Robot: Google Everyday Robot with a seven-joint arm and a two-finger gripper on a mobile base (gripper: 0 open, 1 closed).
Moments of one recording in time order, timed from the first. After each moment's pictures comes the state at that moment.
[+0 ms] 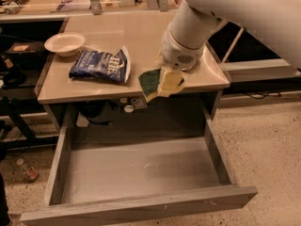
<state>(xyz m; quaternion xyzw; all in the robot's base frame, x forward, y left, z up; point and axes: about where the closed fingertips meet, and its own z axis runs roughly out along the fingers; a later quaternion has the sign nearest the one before) 0.565 -0.043 0.887 -0.72 0.66 0.01 0.20</state>
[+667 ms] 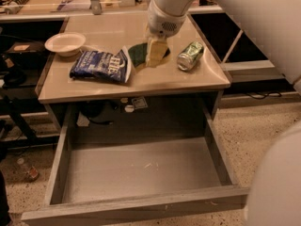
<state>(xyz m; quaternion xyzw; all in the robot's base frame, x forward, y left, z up) 0.647 -0.015 0.919 -0.73 0.65 0.01 0.21</state>
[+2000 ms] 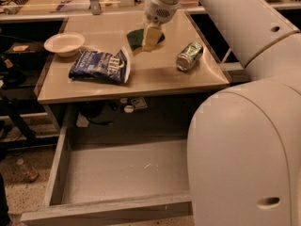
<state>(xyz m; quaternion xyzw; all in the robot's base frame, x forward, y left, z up) 0.727 -0.009 0.923 -0.72 0.66 0.00 0.24</state>
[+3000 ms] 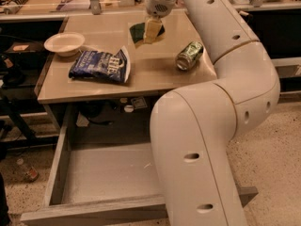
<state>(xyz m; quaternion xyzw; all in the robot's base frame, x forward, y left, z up) 0.785 -0.014 0.916 -0.71 0.66 -0.03 0.23</state>
